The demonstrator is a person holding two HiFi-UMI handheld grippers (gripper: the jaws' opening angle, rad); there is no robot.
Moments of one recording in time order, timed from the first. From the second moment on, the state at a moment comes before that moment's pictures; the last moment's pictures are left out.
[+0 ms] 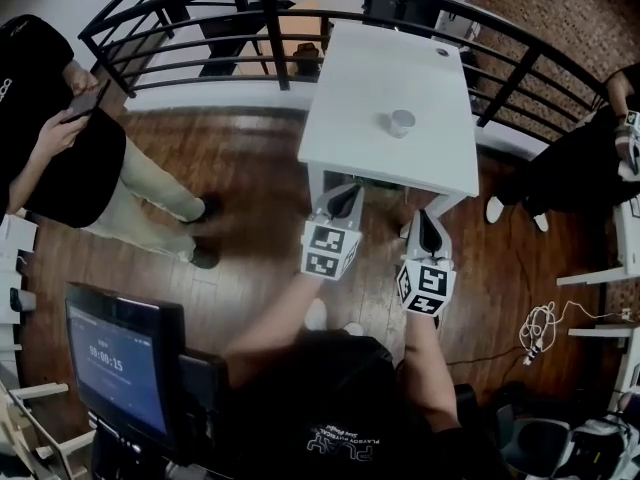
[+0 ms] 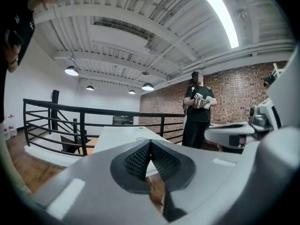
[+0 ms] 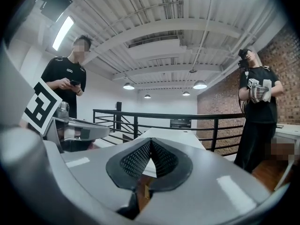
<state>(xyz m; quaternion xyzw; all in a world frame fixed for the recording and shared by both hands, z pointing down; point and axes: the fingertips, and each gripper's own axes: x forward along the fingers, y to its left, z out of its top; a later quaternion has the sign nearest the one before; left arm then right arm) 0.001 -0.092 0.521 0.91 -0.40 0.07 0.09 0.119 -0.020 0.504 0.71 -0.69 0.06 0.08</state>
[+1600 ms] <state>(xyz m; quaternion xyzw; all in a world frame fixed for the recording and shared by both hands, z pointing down) -0.025 -0.038 0.491 0.90 -0.43 0.06 0.08 0.099 0.023 0.489 0.69 -0.71 0.06 0.07</state>
